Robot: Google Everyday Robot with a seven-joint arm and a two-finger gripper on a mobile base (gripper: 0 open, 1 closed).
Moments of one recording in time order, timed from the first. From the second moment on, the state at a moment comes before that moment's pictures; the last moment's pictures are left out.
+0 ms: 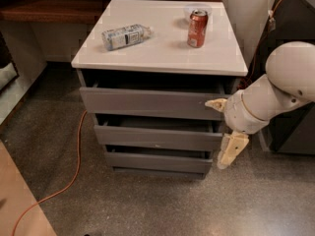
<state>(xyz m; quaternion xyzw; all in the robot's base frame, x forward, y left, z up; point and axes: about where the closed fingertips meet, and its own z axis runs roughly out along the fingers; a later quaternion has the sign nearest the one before) 0.485 -0.170 0.778 -0.70 0.67 0.07 0.22</state>
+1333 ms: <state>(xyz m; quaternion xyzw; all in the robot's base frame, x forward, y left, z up) 0.545 -0.147 0.682 -0.73 0.64 0.05 0.23</state>
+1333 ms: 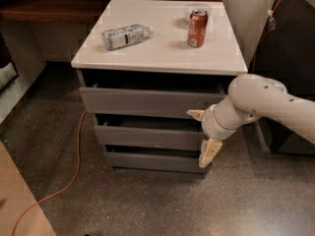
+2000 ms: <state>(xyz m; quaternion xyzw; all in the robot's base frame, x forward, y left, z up) 0.609 -0.159 0.571 -0.75 0.63 0.02 0.23</state>
